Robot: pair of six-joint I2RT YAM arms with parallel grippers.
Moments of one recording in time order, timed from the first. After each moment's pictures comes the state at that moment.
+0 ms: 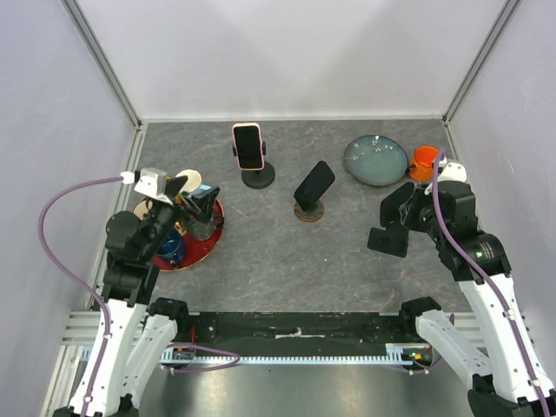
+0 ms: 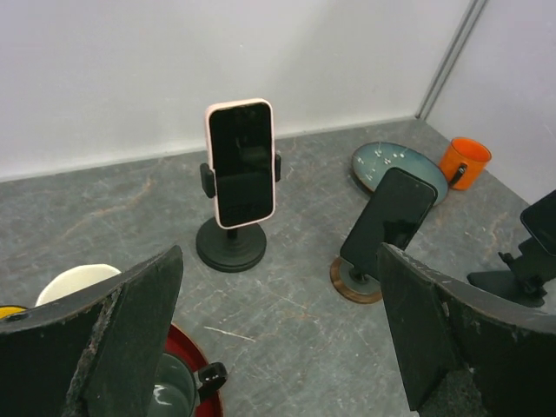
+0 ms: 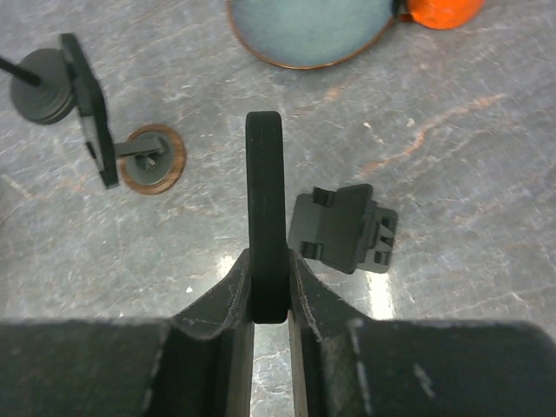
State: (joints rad) left arm -0.16 0.51 0.70 -0.08 0.28 -0.18; right arm 0.22 0.76 1.05 -0.87 0.18 0.38
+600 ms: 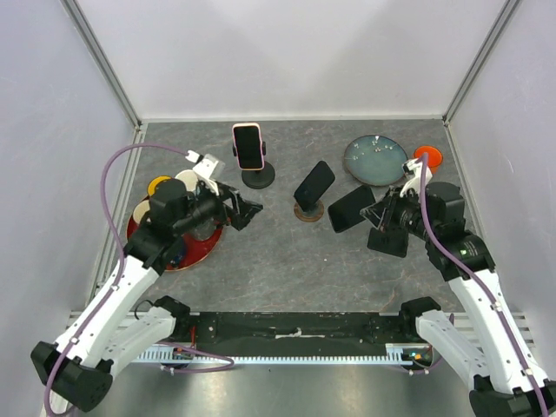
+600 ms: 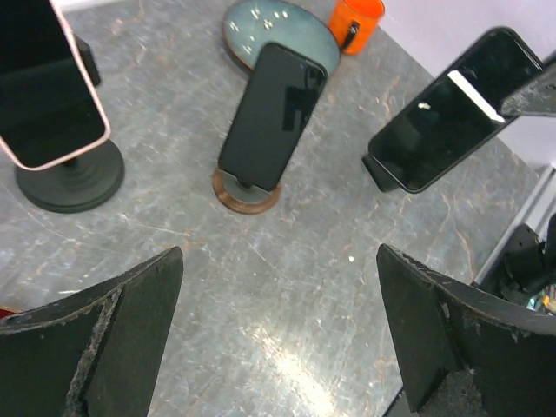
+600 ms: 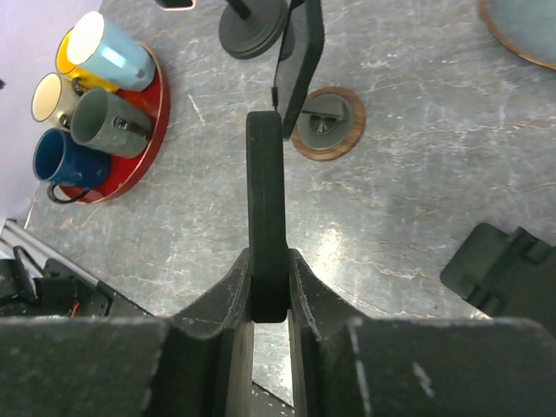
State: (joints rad) left arm -0.42 0.82 0.82 -0.20 0.37 -0.20; right arm 0.24 0.73 0.91 -0.62 -0.32 0.38
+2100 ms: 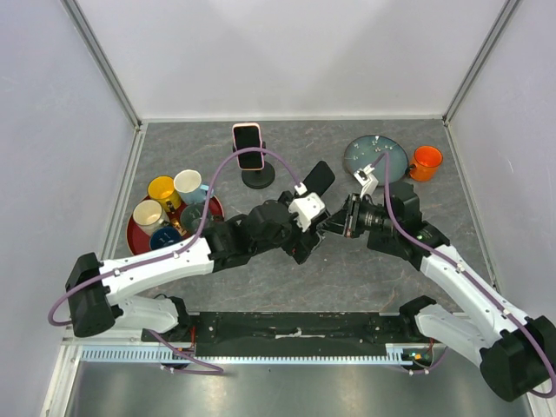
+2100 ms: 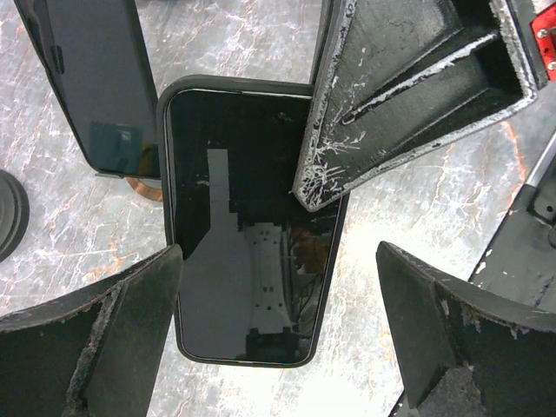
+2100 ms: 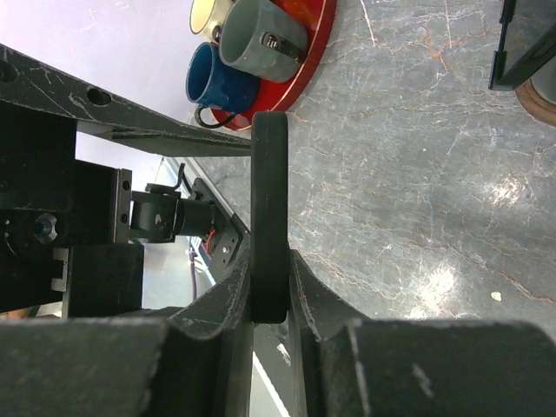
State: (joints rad) left arm -1.10 1.26 0.99 -0.21 -0.13 -0.02; right arm 0.43 0.95 0.68 -0.12 -0.66 0.70
